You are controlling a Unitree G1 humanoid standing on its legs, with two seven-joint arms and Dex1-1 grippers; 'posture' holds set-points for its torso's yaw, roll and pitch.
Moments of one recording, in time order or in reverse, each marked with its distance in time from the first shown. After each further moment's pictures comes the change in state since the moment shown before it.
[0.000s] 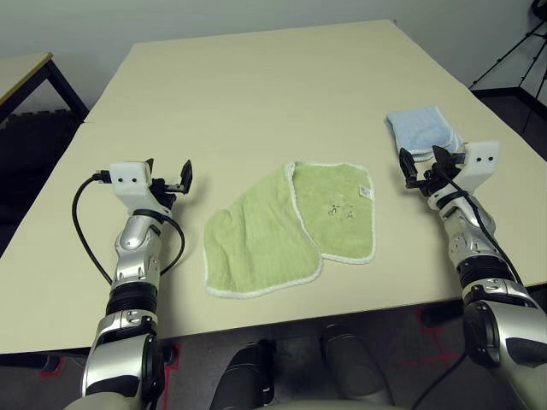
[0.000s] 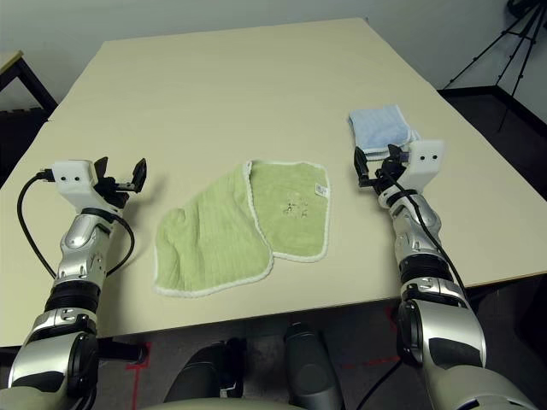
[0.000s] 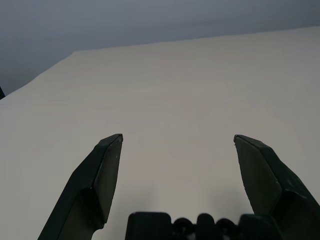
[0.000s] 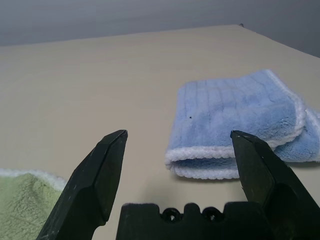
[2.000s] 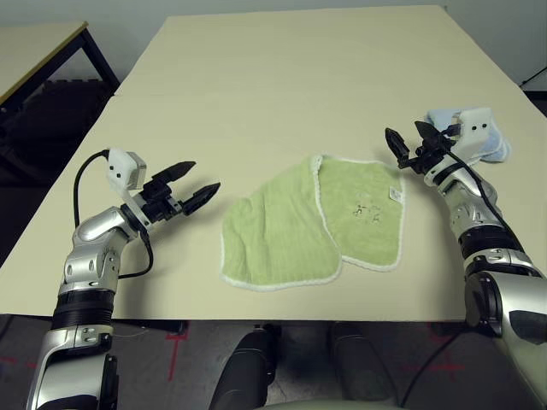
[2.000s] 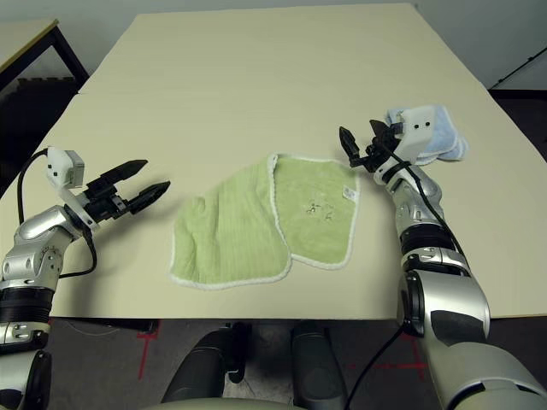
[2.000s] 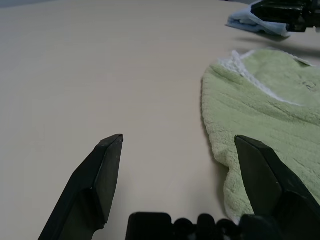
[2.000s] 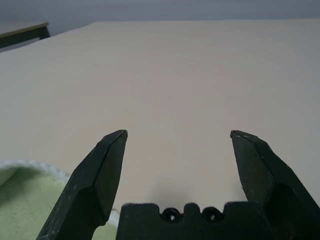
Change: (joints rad) left arm 0.055 0.256 -0.132 -0.299 -0.225 0.356 -0.784; right arm -0.188 -0.073 0.054 0.089 -0.013 0.120 0.273
